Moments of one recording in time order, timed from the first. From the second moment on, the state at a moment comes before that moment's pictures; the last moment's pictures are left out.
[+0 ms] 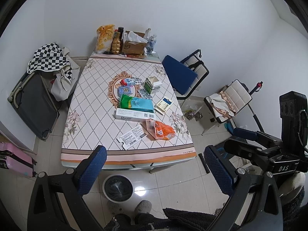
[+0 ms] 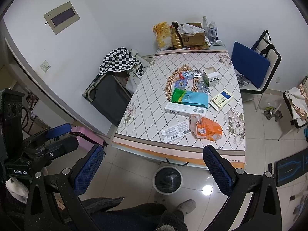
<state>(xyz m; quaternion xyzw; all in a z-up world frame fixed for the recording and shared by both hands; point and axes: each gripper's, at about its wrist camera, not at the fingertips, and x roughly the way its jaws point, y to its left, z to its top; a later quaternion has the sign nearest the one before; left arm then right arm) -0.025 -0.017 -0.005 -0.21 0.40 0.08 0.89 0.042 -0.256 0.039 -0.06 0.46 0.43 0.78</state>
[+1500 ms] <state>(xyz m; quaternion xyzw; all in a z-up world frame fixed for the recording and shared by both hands) 0.117 0.032 -0.224 -0.05 0.56 0.25 0.79 0.221 -0.226 -0.179 -0.05 0.61 0.16 0.77</state>
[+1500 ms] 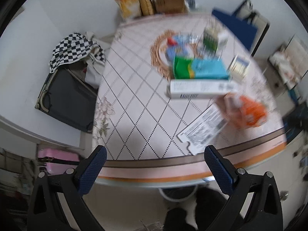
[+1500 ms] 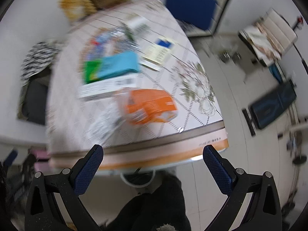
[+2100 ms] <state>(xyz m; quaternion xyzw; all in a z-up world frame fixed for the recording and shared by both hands) 0.240 -0.002 -0.340 0.08 0.69 0.12 0.71 0.346 -0.222 -0.324 -0.04 0.67 0.15 0.72</state>
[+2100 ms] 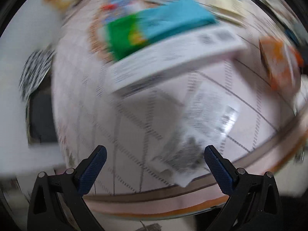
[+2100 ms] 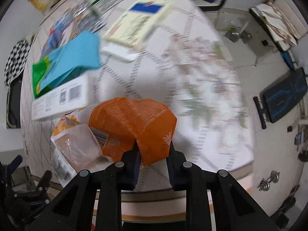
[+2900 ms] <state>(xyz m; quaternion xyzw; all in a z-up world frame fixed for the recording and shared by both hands) 0.257 0.042 -0.378 -0.15 0.74 0.15 0.64 0.353 -0.263 -0.328 -0.03 0.69 0.11 0.71</state>
